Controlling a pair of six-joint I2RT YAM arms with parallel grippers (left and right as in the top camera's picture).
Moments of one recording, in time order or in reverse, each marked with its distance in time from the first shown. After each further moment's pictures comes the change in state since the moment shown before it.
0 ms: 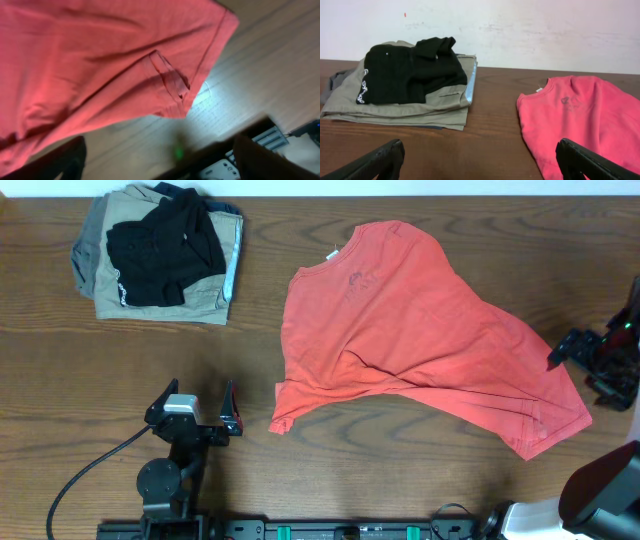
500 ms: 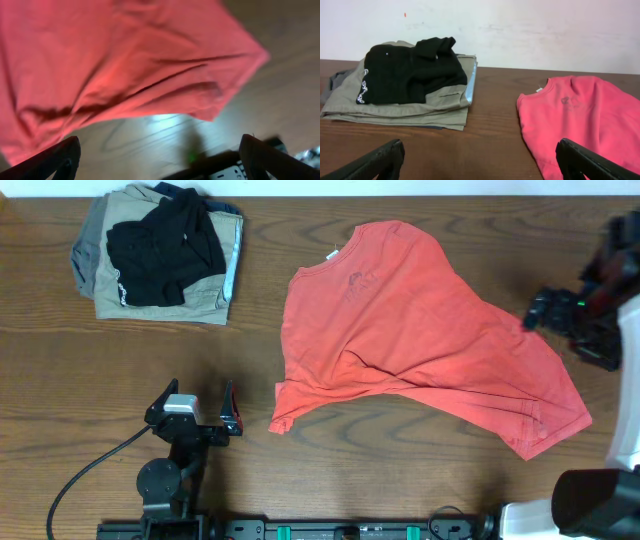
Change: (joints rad) left arm 0.000 0.000 0.000 0.000 0.000 0.000; right arm 0.185 0.000 0.322 -0.158 -0.023 0.035
